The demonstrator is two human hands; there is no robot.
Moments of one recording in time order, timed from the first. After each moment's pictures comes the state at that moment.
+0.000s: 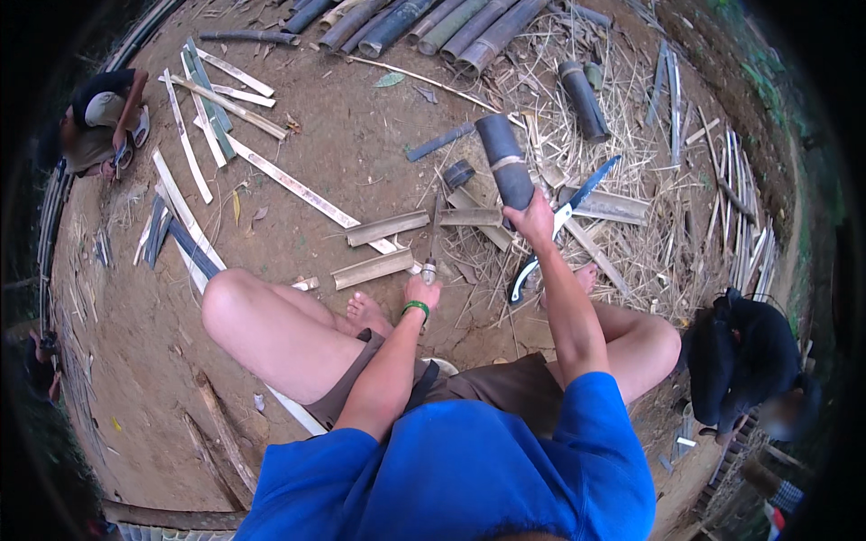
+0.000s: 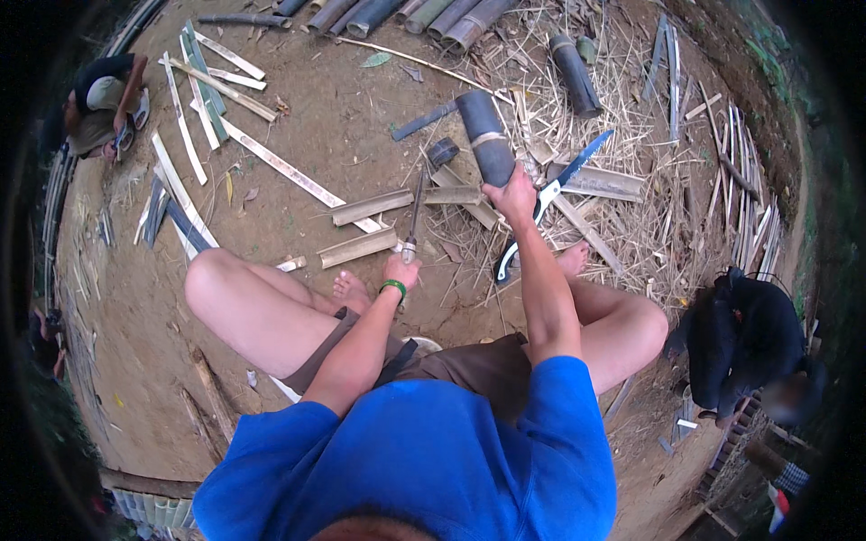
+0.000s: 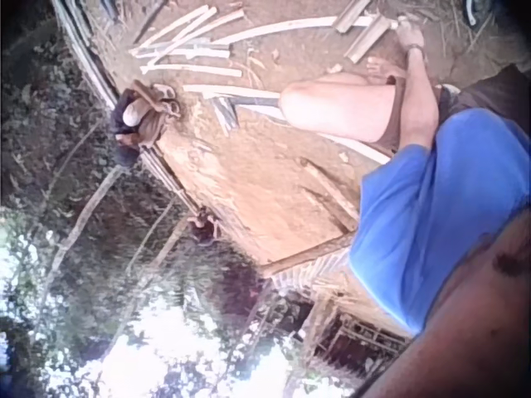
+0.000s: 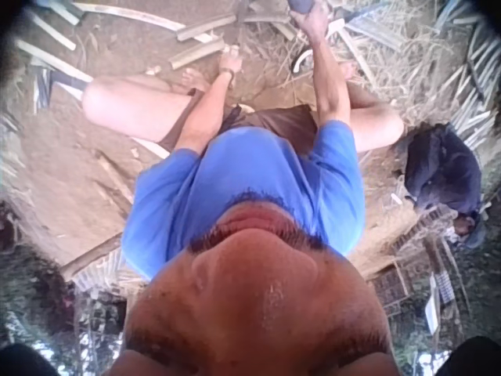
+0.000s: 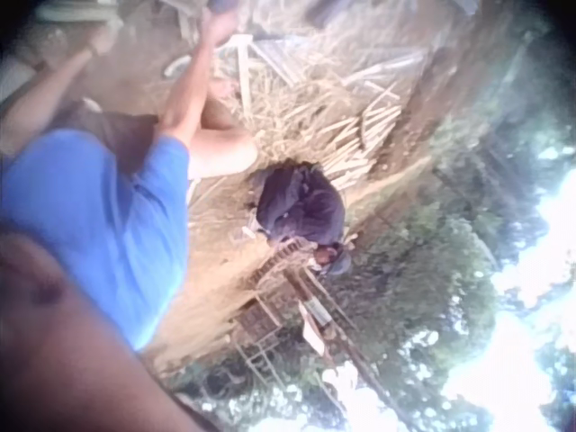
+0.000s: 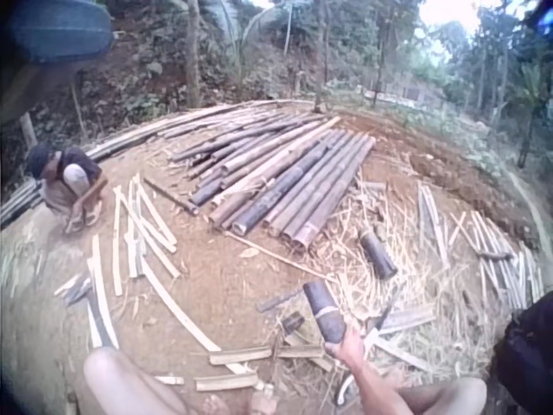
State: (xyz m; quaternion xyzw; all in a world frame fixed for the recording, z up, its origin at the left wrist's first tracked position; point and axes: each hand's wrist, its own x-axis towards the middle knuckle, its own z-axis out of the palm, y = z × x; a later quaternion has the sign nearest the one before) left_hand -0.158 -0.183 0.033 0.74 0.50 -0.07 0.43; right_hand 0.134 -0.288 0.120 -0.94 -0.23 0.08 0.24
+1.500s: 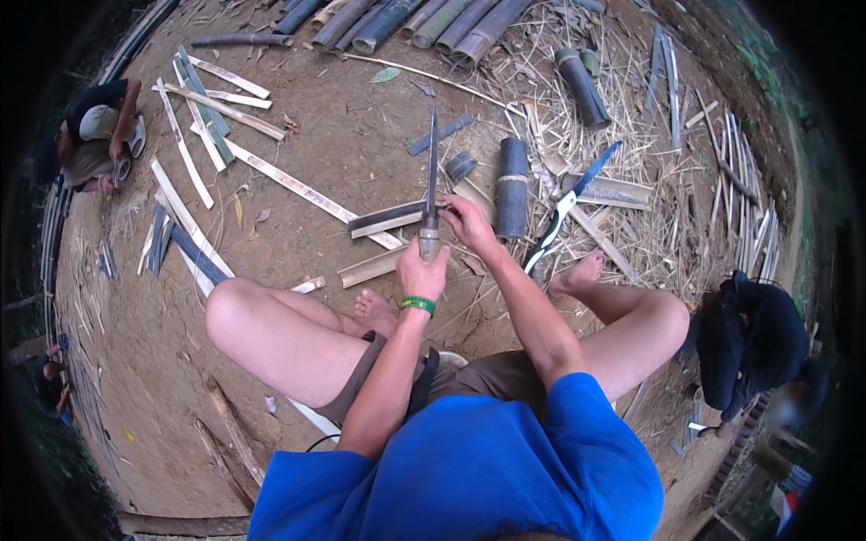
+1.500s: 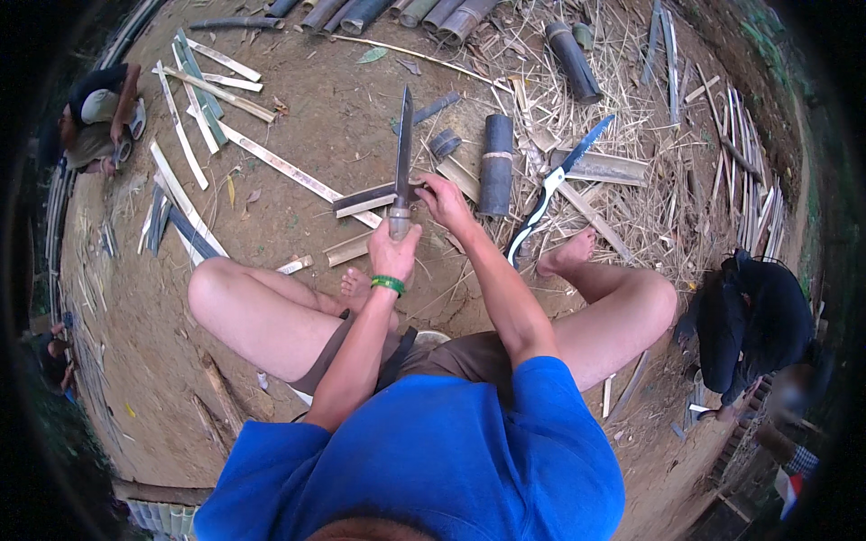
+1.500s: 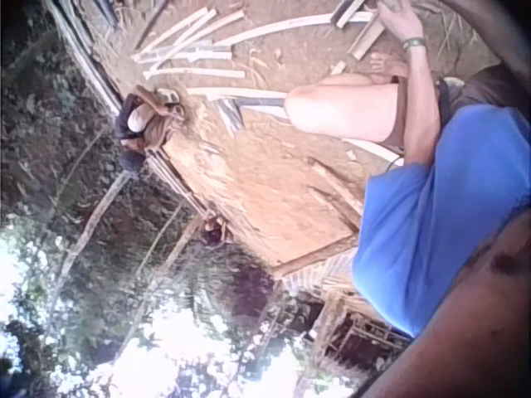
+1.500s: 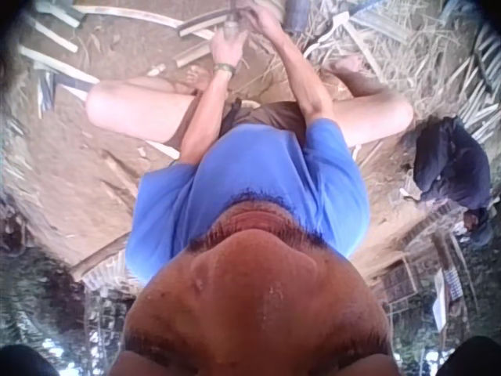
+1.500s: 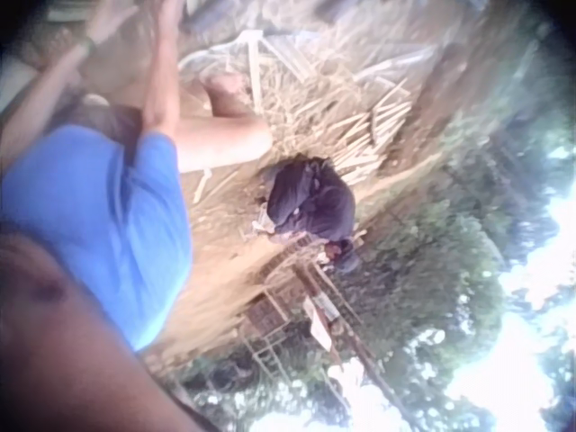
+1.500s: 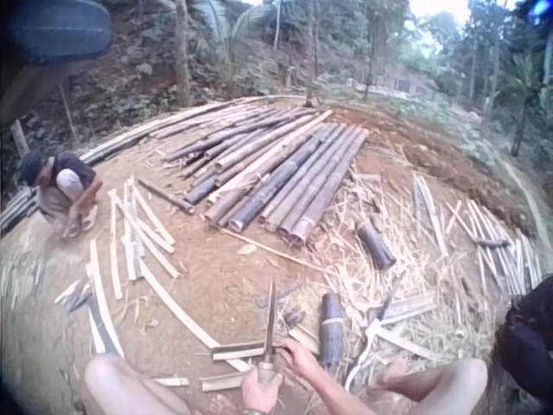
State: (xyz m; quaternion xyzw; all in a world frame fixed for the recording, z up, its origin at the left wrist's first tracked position) left_hand -0.143 -0.167 0.188 0.73 0.46 0.19 0.47; right_hand 0.020 -0.210 0.119 -0.72 -0.45 0.15 0.51
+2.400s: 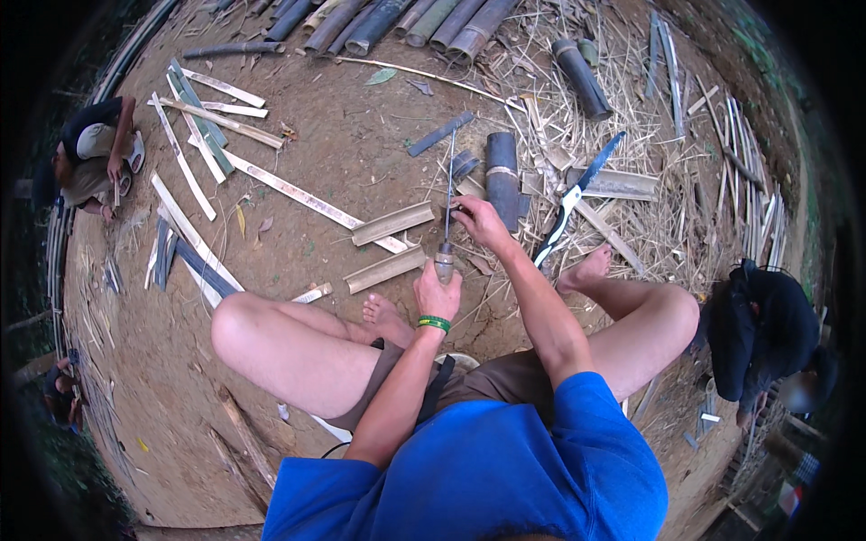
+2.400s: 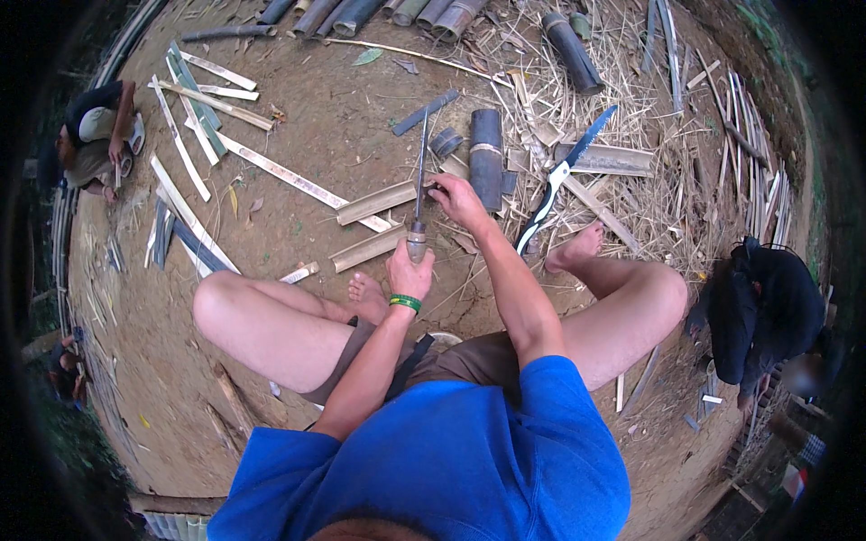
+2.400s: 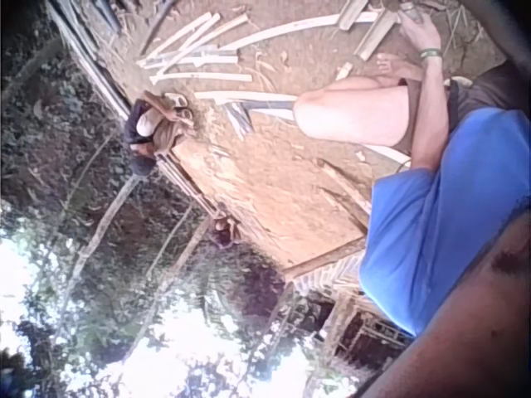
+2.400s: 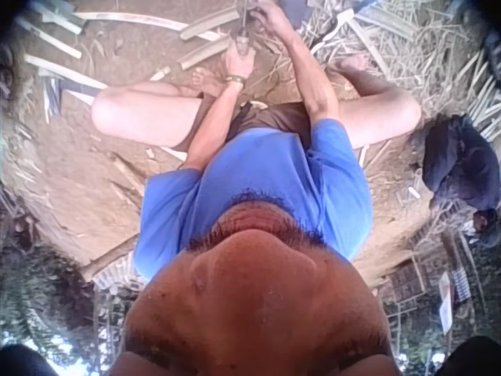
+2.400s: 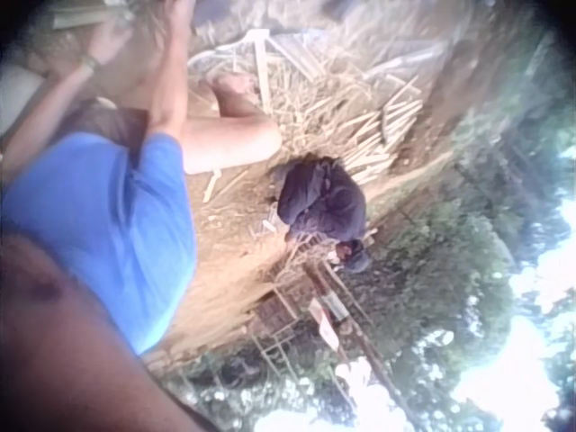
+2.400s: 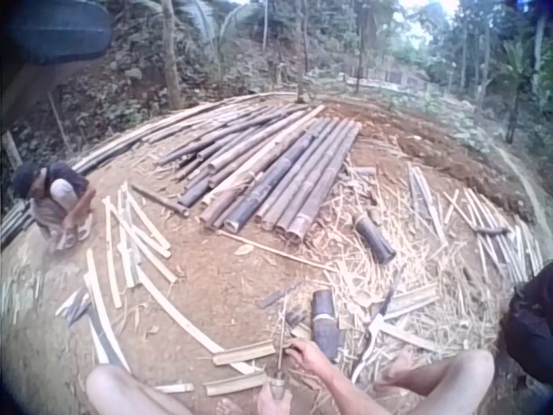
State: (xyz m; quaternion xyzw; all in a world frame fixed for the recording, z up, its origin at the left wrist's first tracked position) left_hand -0.153 -0.194 0.179 0.76 0.44 0.14 0.45; right_hand 0.043 -0.223 0.111 -0.74 -0.44 0.21 0.46
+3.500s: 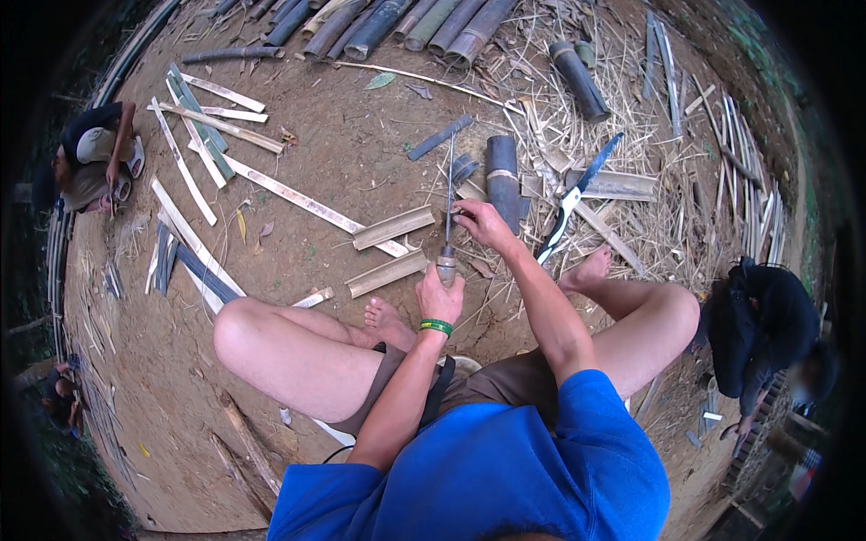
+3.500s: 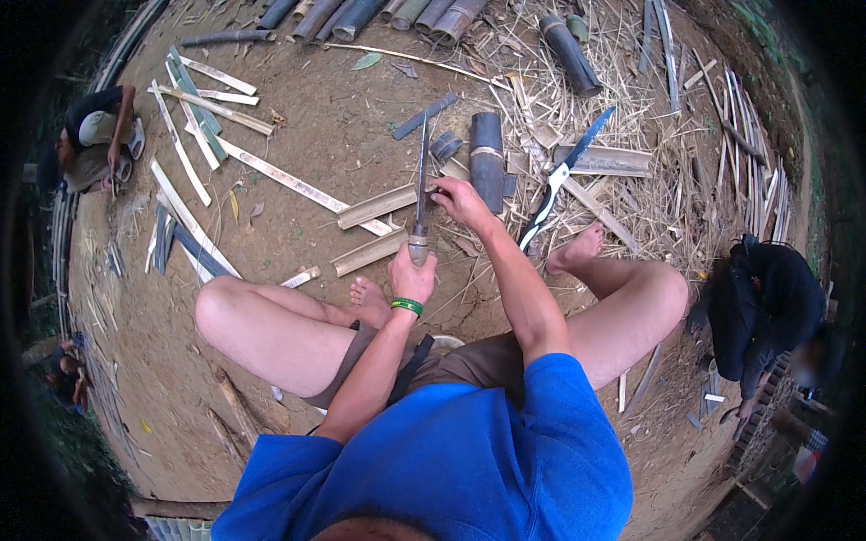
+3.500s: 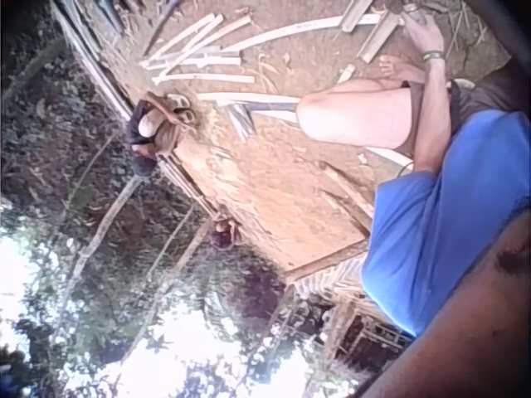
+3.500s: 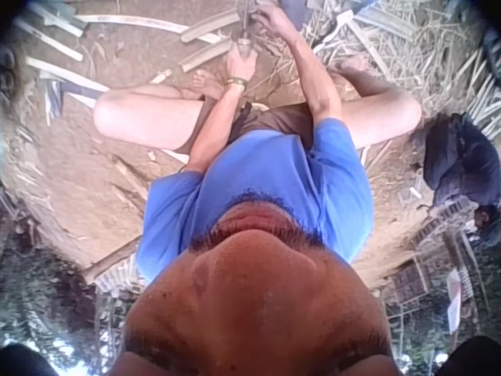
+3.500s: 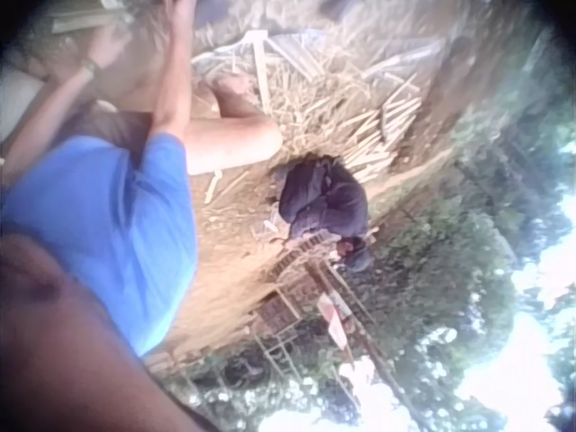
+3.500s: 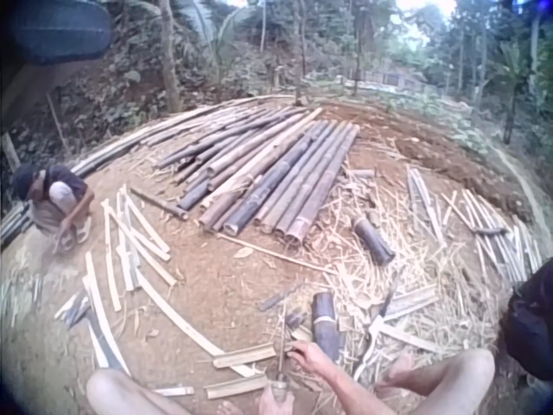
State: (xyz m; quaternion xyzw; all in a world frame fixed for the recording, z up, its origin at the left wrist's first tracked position) left_hand -0.153 -0.195 0.176 0.76 0.44 0.15 0.45; right_hand 0.052 -0.225 0.107 -0.72 -0.45 0.24 0.46
